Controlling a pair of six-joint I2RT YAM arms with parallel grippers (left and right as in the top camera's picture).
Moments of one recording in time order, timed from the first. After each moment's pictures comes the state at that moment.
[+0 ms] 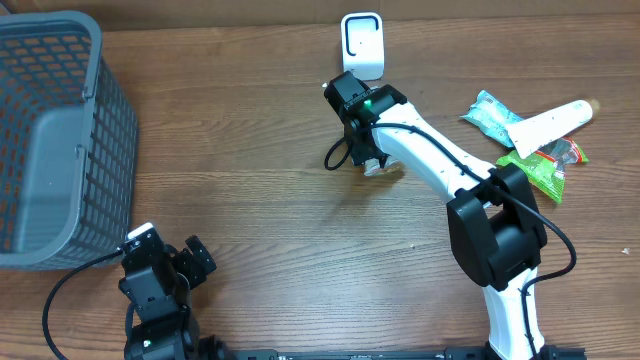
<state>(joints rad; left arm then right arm) 0.32 0.52 0.36 -0.64 -0.16 -0.21 0.58 2.18 1.78 -1.02 0.35 0.34</state>
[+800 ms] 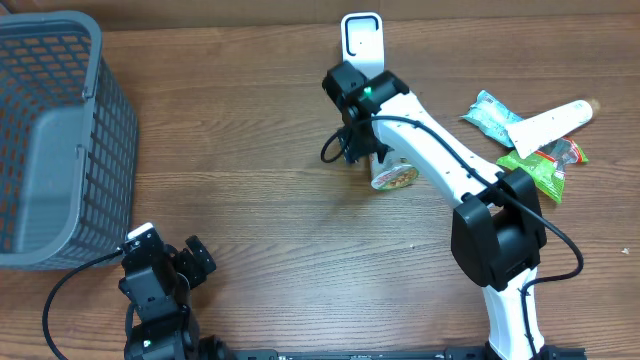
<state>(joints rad) 0.32 0.52 0.36 -0.64 -0.16 -0.21 0.58 2.18 1.96 -1.22 0.26 0.33</state>
